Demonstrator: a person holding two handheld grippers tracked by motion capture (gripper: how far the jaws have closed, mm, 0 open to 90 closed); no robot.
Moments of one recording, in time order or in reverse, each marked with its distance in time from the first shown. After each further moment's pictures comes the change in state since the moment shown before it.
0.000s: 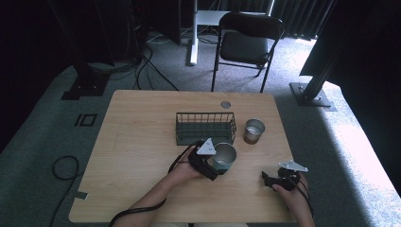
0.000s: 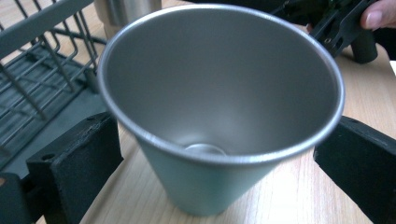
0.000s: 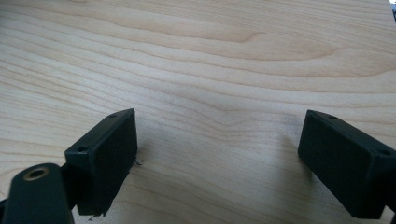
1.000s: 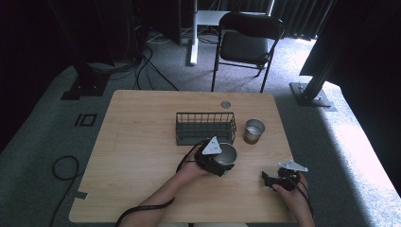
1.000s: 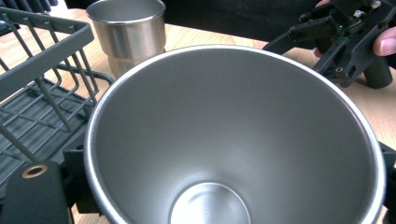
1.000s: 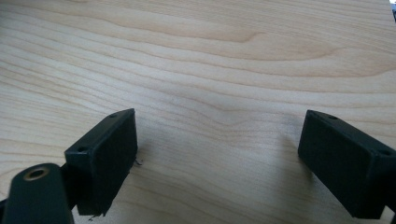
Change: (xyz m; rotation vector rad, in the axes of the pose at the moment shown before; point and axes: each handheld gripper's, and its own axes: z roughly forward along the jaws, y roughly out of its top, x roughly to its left) left arm -0.002 0.008 0.018 -0.069 0.035 0.020; right arm 0.000 0.000 0.000 0.000 0.000 0.000
